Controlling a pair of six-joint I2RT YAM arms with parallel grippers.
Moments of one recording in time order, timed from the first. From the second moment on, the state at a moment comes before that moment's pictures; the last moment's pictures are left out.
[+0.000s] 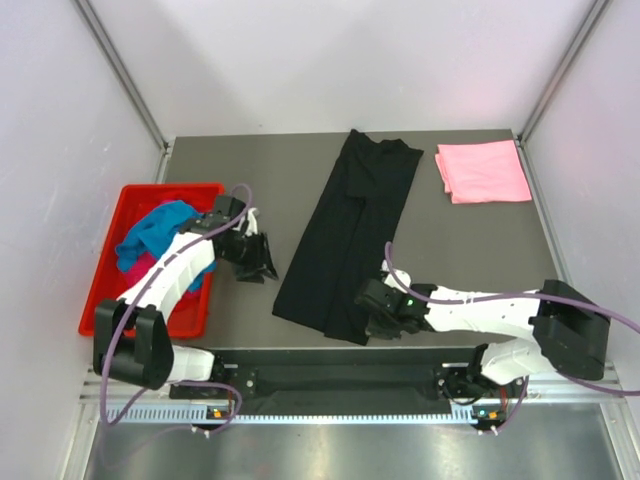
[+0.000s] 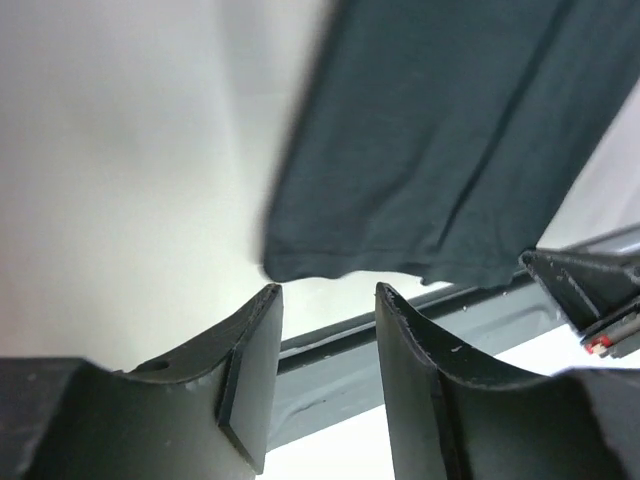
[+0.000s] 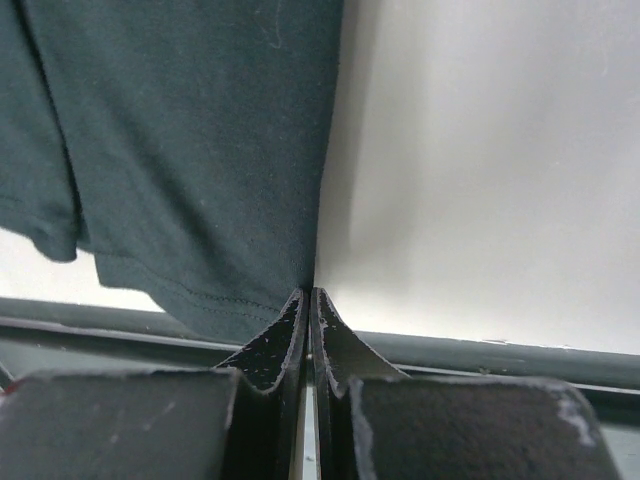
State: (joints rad) left arm -0.21 1.35 0.96 -0.84 0.35 -0.39; right arm 1.12 1.35 0.67 -0.53 0.21 1.28
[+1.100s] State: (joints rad) left arm -0.45 1.38 0.76 -0.66 0.32 -0.55; right arm 1.12 0.98 0.56 -0.58 0.17 1.14
